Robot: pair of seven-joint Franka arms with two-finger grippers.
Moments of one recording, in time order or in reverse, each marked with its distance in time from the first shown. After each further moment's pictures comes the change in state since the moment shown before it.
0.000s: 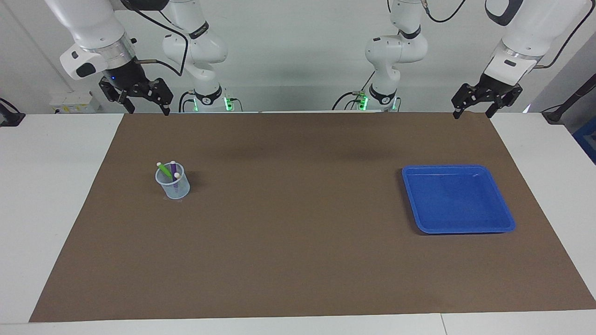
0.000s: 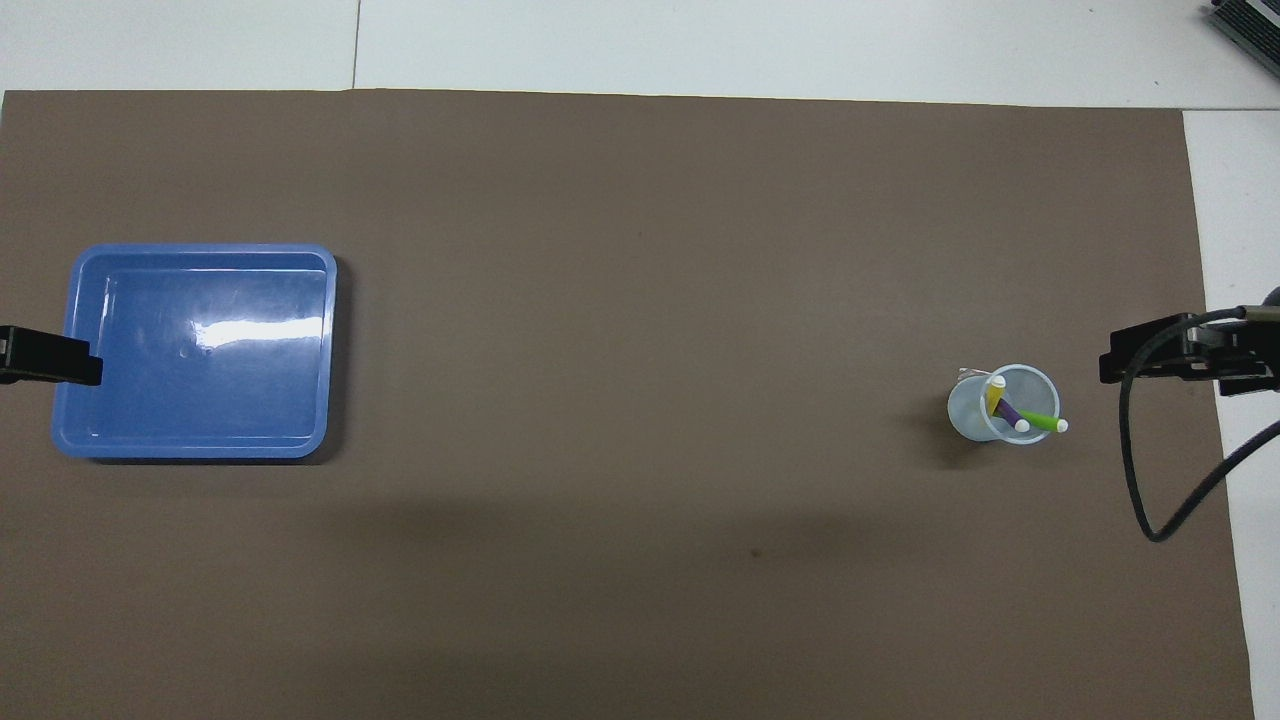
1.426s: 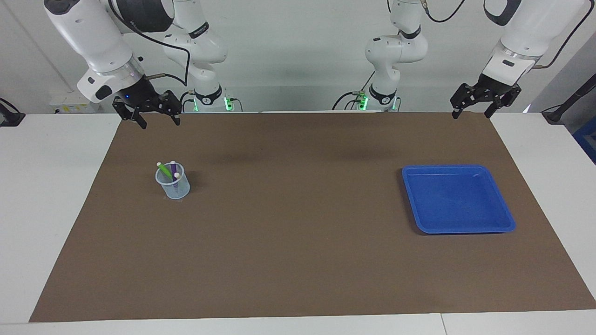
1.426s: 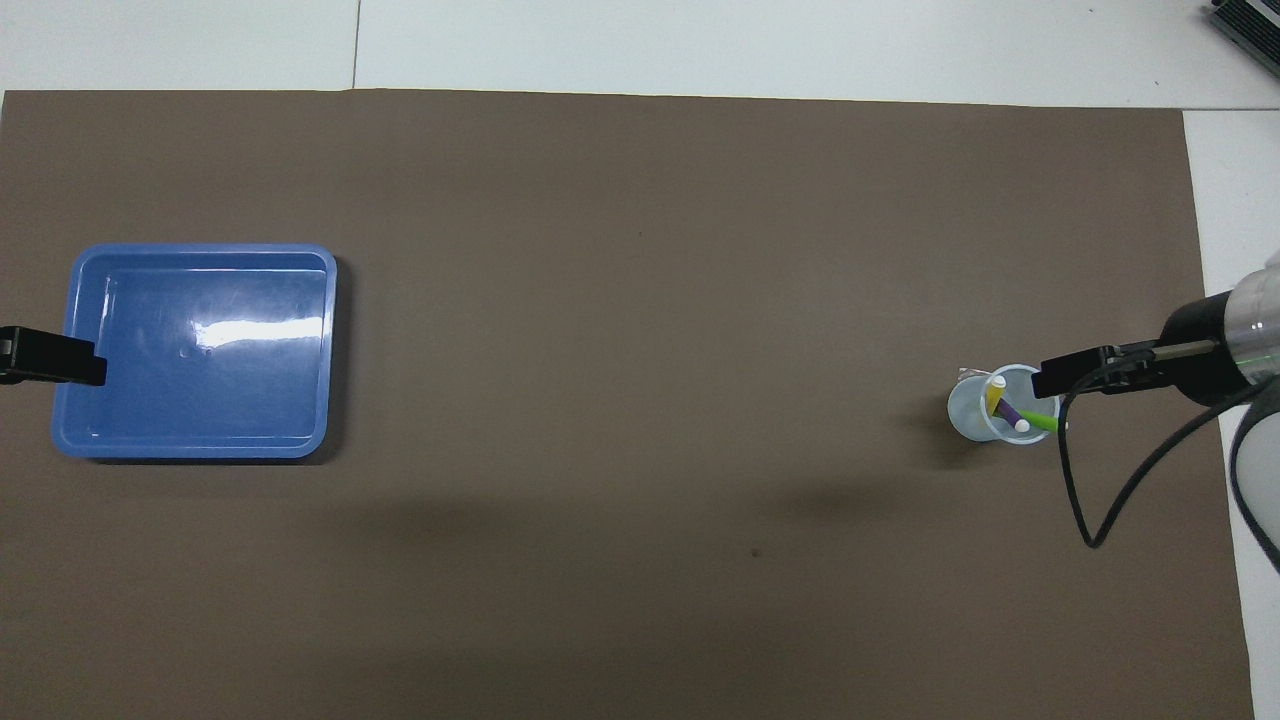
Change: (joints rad) left arm -0.001 0.000 -0.004 0.000 0.000 -0.001 0.000; right arm -0.009 -0.029 -0.004 -0.255 0.075 0.233 -0.248
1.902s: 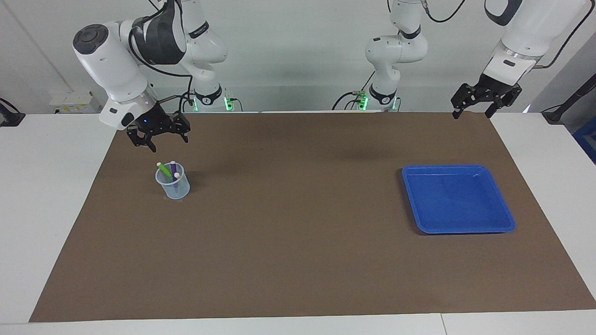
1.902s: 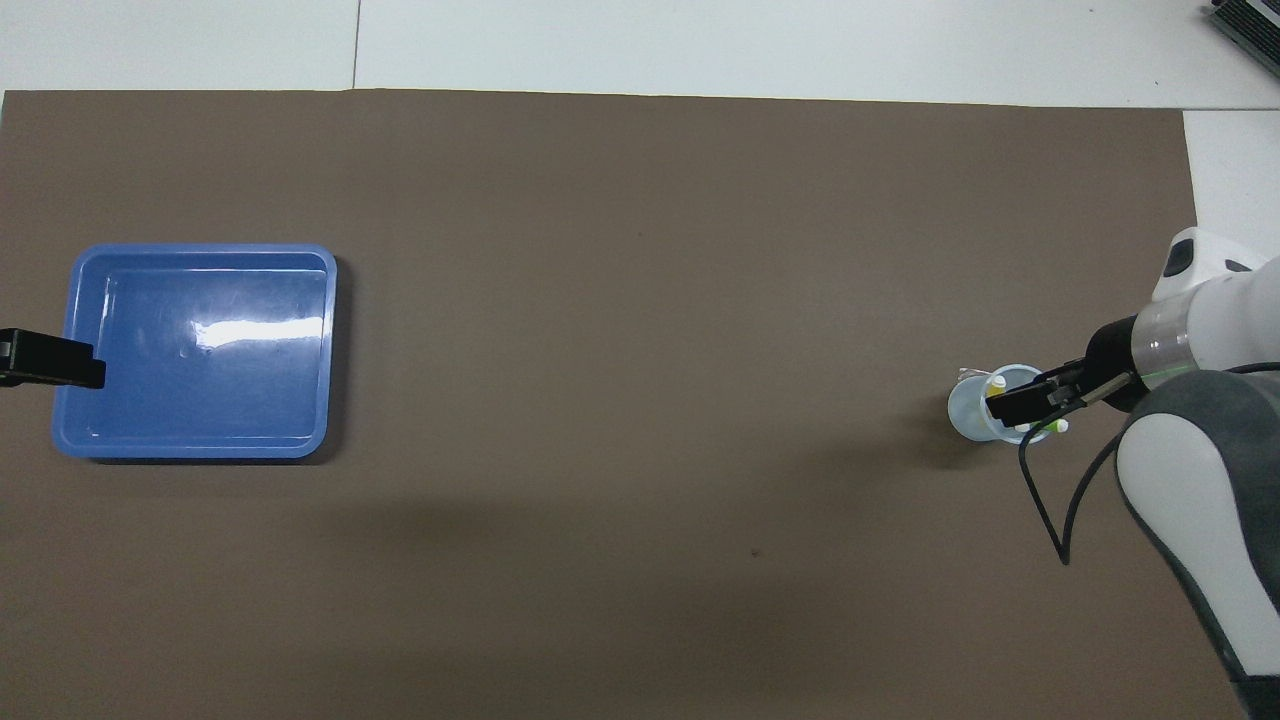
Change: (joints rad) left arm 0.001 -0.002 0.004 -0.006 -0.012 -0.013 -0.004; right arm 0.010 0.029 0.001 -0.158 0.000 0.173 -0.349
